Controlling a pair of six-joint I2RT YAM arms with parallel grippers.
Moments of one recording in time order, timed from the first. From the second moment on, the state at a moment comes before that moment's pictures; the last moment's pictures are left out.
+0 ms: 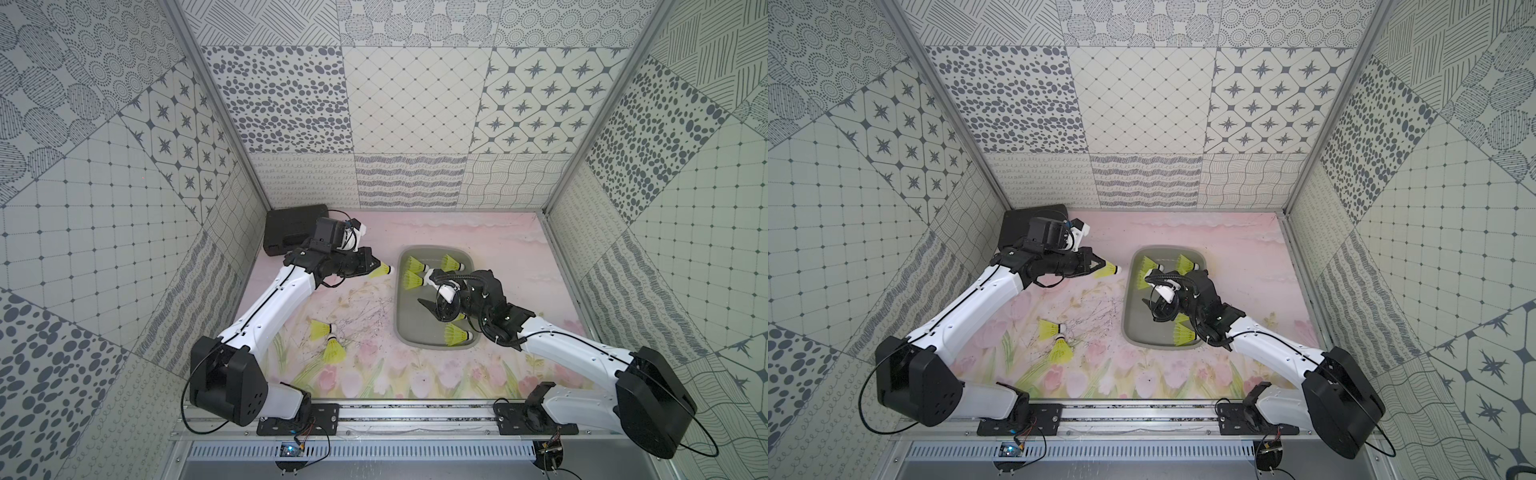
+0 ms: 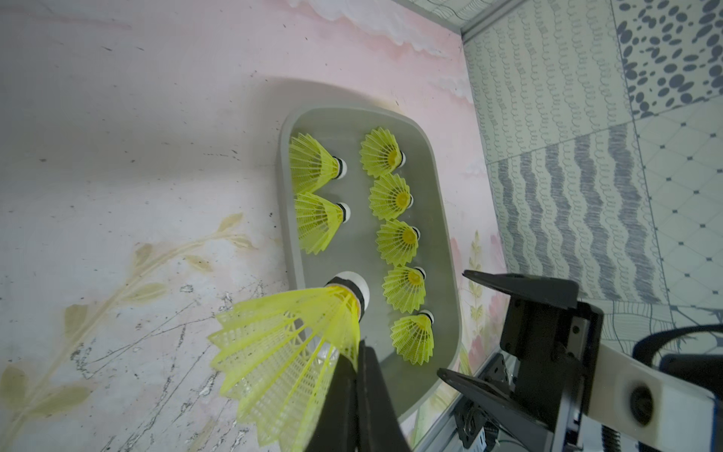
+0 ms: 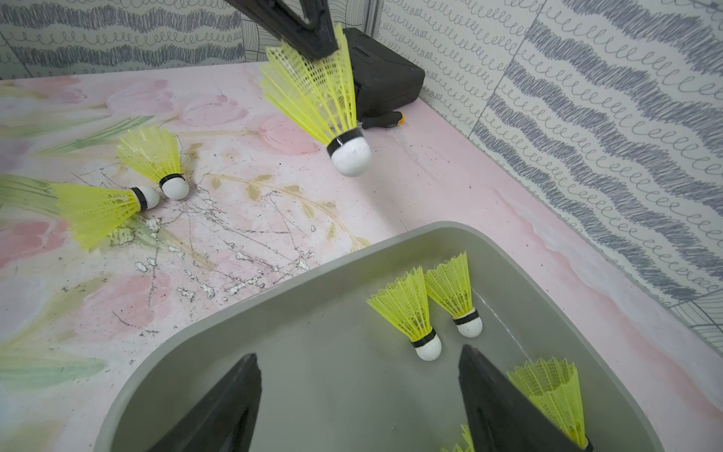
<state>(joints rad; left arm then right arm) -0.36 1.41 1.23 -0.63 0.53 -0.42 0.69 1.25 0.65 0.19 -0.20 -0.34</state>
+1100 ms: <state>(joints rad) -0.51 1.48 1.35 -0.83 0.64 -0.29 0.73 1.38 0.76 0.19 -0.28 -0.43</state>
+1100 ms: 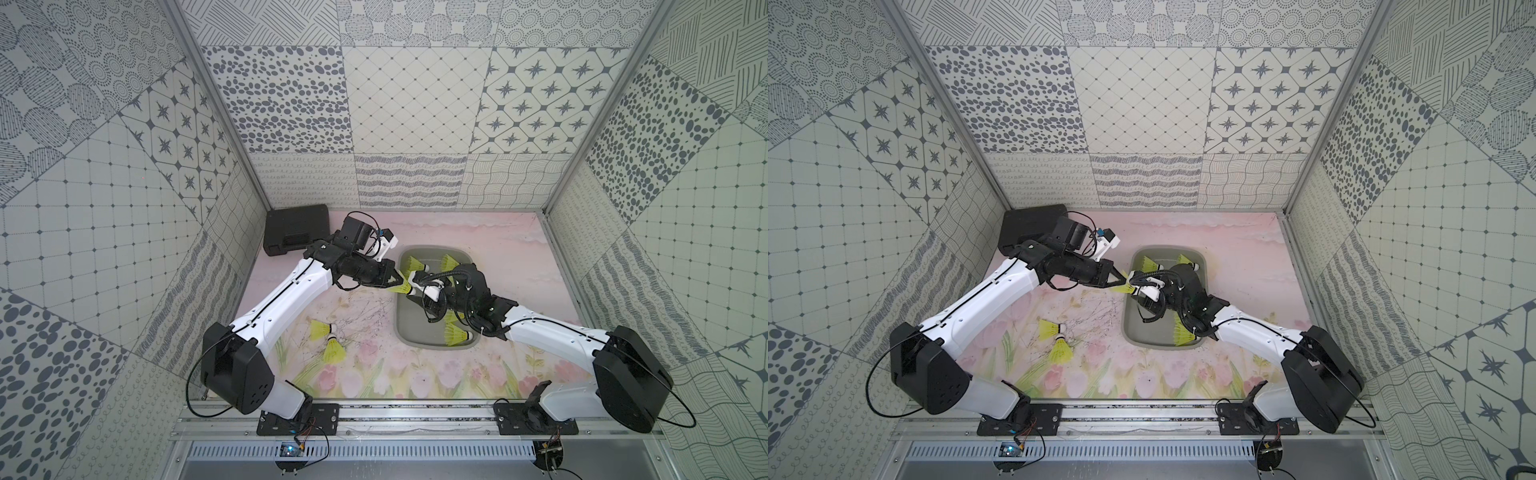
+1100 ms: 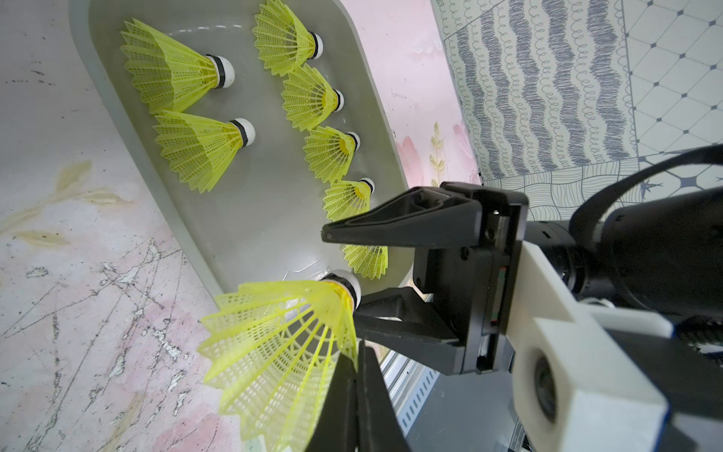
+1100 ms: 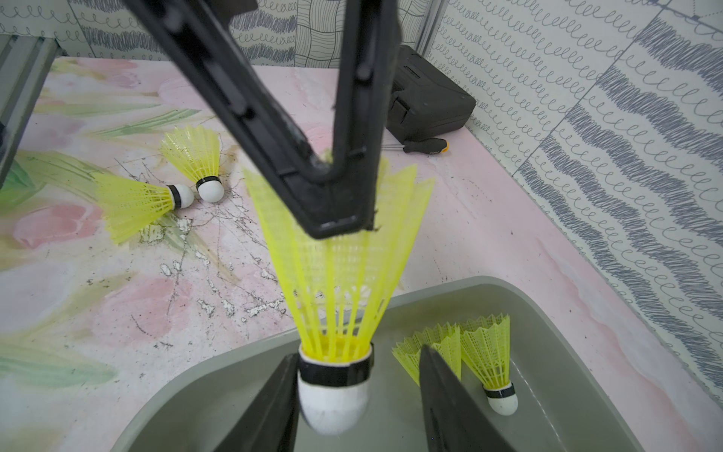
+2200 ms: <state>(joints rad) -0.51 1.45 1.29 -0.79 0.64 -0.29 0.74 1.39 0.76 0.19 -0.28 -0.37</state>
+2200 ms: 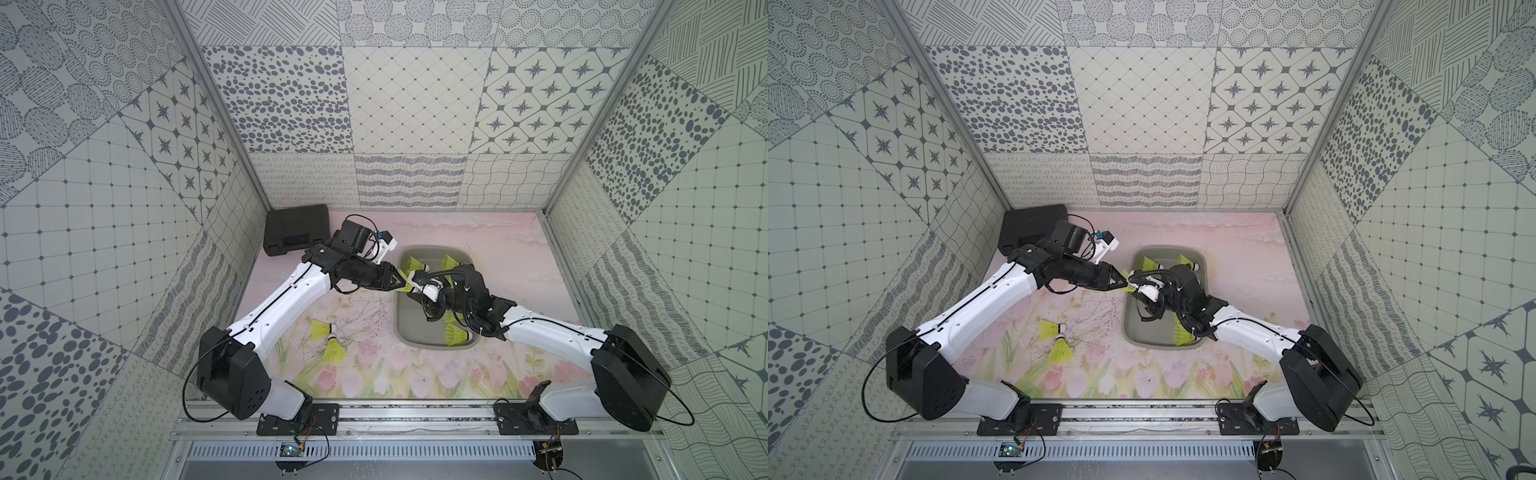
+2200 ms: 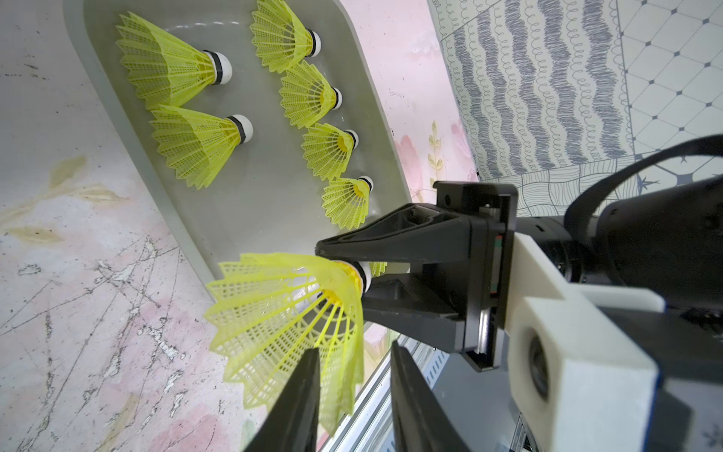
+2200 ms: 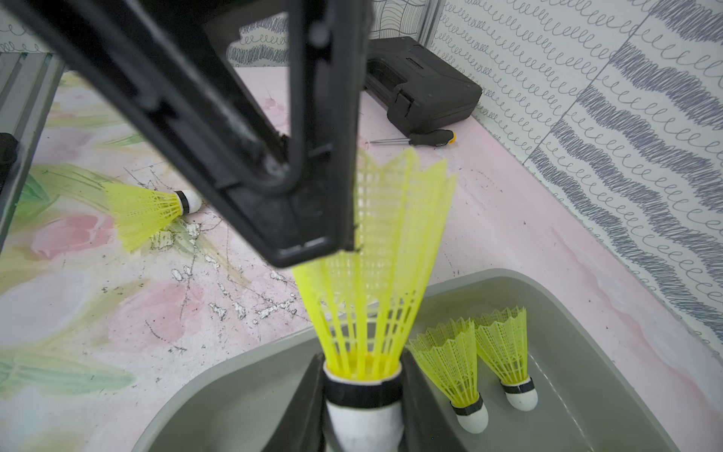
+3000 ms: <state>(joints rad) -0.51 1.44 1.17 -0.59 0.67 -0.37 0.74 1.30 0.67 0.23 -0.19 -0.30</state>
